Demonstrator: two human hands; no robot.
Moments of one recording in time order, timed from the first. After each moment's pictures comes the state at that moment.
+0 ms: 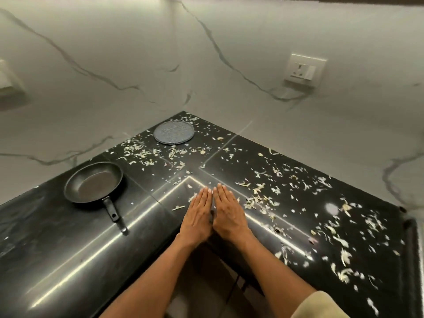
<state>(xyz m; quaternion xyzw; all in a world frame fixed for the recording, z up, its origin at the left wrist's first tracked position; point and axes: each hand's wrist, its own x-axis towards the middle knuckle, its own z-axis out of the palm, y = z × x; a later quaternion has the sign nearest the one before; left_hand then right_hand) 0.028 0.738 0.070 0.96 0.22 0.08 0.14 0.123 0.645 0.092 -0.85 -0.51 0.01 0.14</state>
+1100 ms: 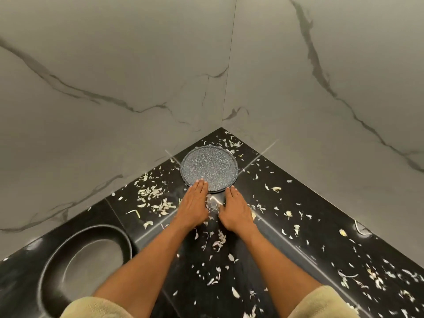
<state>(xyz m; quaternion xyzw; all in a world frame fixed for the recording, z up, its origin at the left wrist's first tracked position) 0.170 1.136 0.058 0.93 0.33 0.00 0.19 0.281 1.030 0.075 -0.86 -0.46 0.18 0.11</state>
